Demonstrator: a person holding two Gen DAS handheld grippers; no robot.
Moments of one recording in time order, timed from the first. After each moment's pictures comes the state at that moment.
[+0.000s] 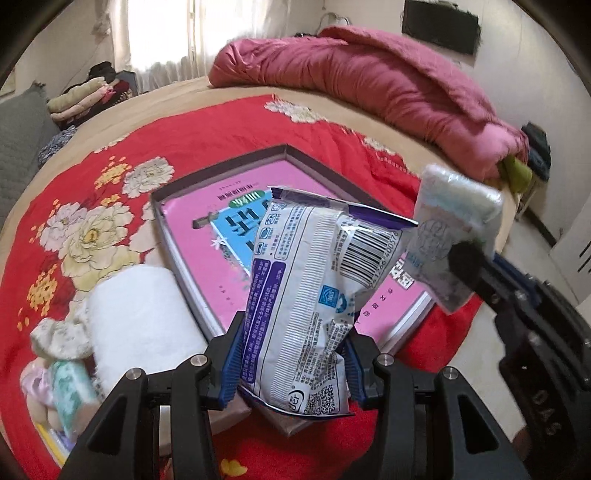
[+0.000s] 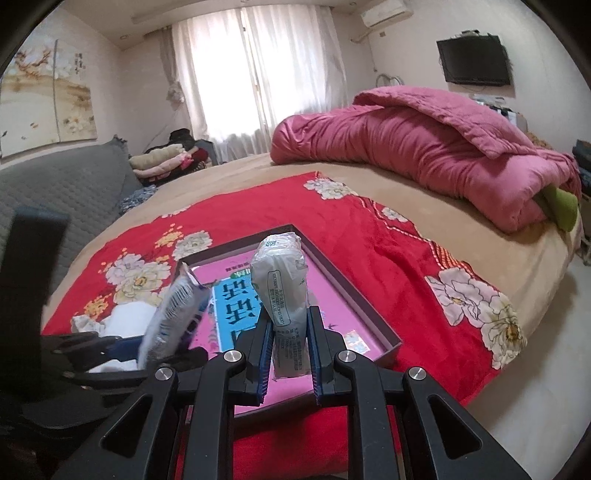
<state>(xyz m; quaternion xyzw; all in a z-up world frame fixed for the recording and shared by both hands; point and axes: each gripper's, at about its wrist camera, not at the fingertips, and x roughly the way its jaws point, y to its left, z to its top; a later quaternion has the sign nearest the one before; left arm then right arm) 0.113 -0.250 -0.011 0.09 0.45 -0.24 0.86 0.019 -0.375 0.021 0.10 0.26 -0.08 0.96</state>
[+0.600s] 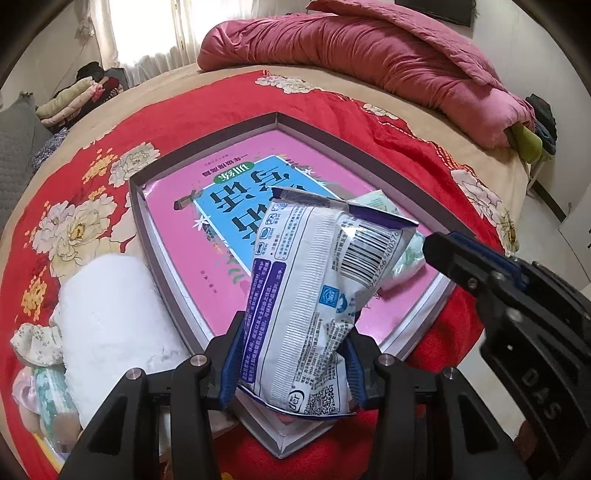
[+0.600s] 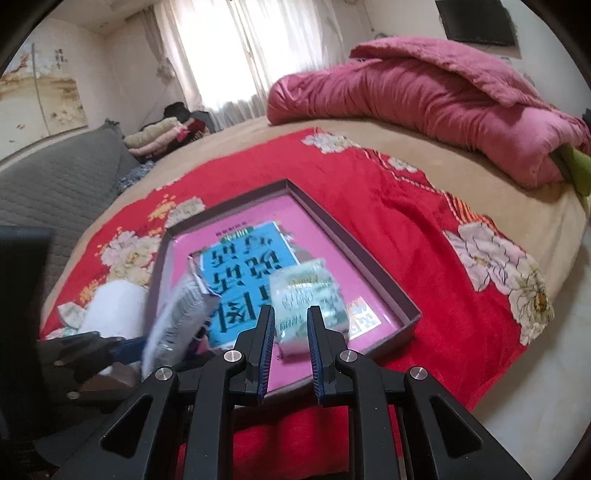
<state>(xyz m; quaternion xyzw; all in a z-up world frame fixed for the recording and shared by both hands) 0.120 -0.272 -0.044 0.14 0.47 -0.23 0.84 0.050 -0.395 -0.015 0.14 0.34 -0.06 0.93</state>
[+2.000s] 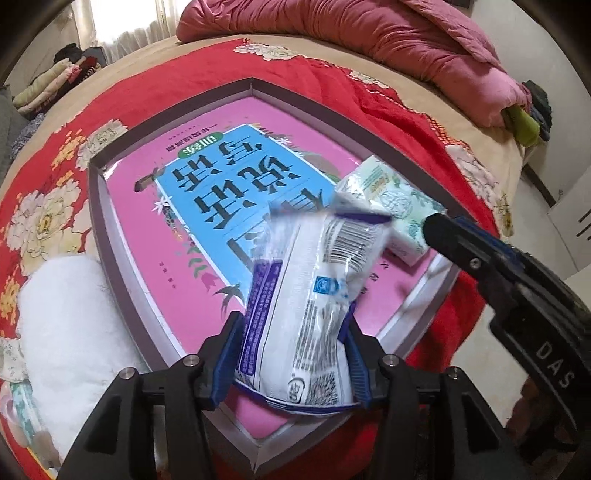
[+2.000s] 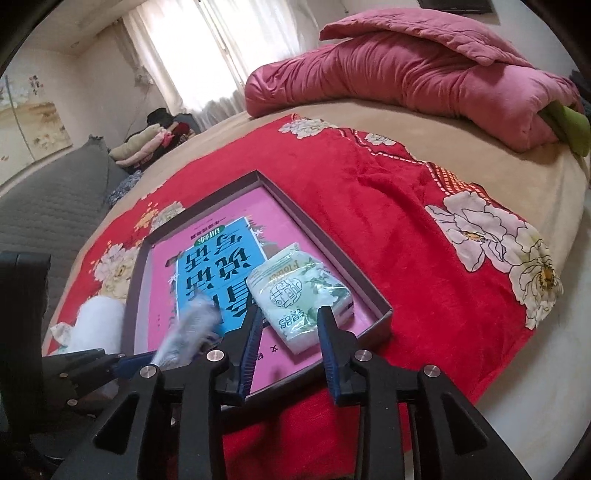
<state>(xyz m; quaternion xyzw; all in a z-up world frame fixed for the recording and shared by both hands) 0.137 -0.288 -0.062 0.14 0.53 -0.25 0.80 0.055 -0.430 -0.031 0.20 0.35 -0.07 0.91</state>
